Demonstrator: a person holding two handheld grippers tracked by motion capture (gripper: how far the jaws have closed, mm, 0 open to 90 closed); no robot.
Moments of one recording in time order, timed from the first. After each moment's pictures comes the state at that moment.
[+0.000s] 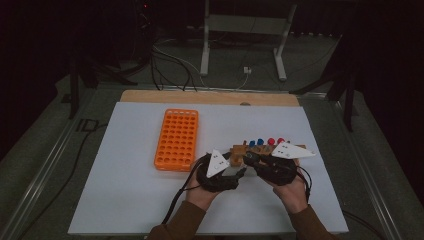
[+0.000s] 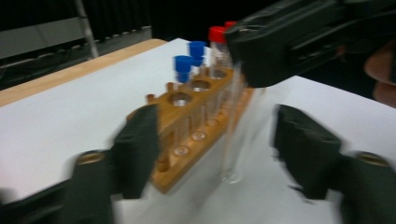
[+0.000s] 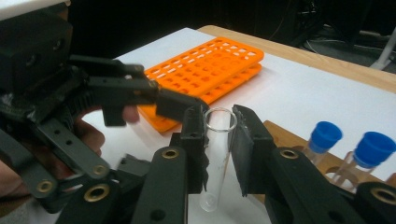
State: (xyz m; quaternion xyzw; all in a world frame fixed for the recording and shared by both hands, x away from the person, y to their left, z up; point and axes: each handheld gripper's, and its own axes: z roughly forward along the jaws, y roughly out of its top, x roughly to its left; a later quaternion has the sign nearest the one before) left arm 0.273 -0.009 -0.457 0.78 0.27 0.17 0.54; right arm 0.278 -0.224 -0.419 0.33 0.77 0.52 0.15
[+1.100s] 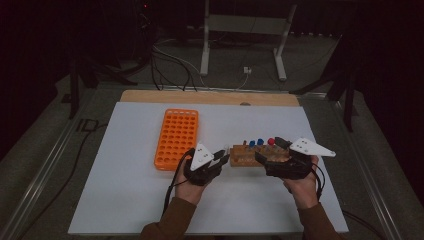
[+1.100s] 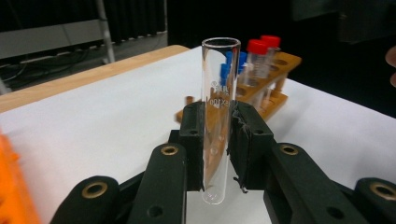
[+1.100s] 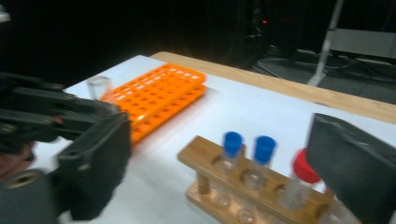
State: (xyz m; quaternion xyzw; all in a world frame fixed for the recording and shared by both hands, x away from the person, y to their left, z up) left arm 0.285 0.027 -0.451 0.76 0.31 0.19 0.54; right arm 0.284 -0.258 -0.411 0.38 0.72 0.53 0.22
